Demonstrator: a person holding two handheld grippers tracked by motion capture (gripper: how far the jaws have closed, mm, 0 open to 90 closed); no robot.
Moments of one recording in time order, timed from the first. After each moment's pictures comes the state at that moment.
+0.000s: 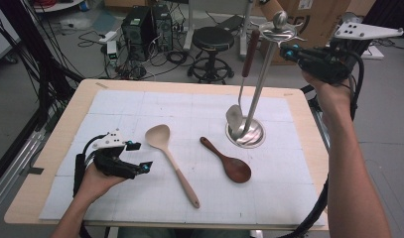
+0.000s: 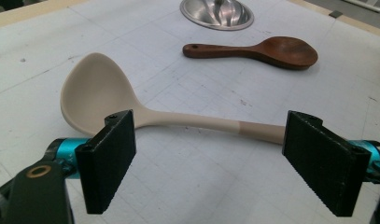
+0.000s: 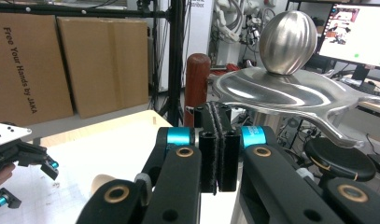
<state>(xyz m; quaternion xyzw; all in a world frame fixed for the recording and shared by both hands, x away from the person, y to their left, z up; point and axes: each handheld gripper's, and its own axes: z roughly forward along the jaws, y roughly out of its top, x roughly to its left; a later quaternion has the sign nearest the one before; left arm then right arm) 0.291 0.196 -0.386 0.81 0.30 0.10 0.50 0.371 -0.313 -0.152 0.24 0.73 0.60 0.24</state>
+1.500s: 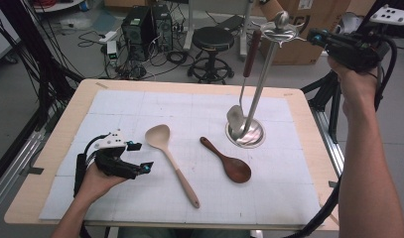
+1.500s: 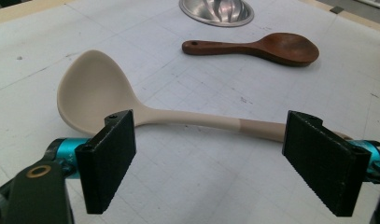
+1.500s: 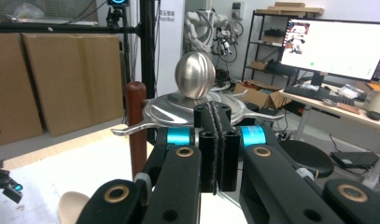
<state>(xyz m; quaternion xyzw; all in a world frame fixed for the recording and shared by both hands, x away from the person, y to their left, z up) 0.293 0.195 -0.387 0.81 0.30 0.10 0.49 0.377 -0.357 -0.130 0.28 0.69 0.60 0.28</state>
